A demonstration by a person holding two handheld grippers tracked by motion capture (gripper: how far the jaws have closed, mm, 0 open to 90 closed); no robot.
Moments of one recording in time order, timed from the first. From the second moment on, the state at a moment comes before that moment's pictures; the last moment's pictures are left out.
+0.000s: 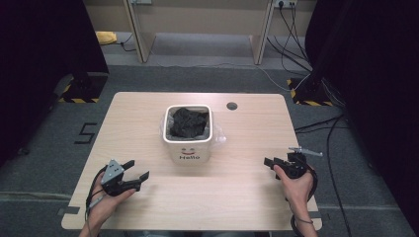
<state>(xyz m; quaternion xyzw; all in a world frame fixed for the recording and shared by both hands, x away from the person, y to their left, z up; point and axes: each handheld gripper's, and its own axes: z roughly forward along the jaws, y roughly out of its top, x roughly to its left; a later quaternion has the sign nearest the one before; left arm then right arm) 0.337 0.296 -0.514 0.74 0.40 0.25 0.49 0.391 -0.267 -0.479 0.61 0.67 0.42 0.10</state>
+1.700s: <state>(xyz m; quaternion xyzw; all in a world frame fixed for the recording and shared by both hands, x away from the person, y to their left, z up) 0.337 0.299 -0.519 0.72 0.41 0.27 0.49 0.467 -0.131 -0.370 0.50 0.76 0.40 0.12</state>
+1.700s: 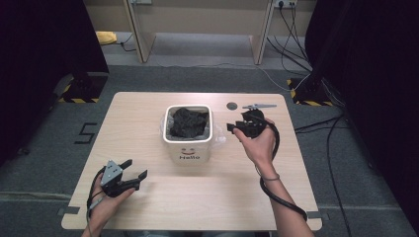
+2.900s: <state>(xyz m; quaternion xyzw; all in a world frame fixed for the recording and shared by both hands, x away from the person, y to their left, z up) 0.337 0.299 -0.518 0.72 0.41 0.27 0.49 0.509 -0.035 -0.369 0.56 0.75 0.30 0.18</state>
